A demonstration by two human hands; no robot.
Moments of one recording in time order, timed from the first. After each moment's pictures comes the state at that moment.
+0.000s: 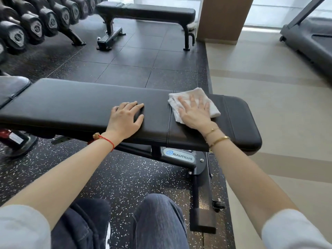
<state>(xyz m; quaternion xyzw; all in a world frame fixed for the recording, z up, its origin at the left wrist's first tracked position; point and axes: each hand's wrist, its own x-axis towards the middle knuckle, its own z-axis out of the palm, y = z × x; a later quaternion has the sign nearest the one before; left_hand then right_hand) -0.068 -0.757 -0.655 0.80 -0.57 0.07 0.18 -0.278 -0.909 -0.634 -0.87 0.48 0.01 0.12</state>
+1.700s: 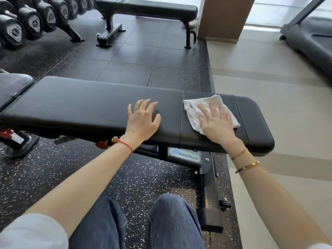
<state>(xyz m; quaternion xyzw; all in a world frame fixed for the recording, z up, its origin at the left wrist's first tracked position) -0.080 -0.762 -0.658 0.80 -0.56 0.02 0.23 -0.309 -0.876 -0.639 -0.85 0.52 -0.01 0.09</state>
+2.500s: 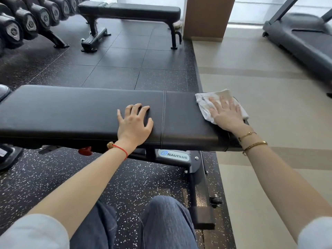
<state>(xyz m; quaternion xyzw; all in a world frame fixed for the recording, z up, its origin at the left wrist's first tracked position) -0.116 -0.780 -0.663 0.81 -0.55 0.06 0.19 -0.388 -0.950 -0.634 -0.81 0.58 0.00 0.13</state>
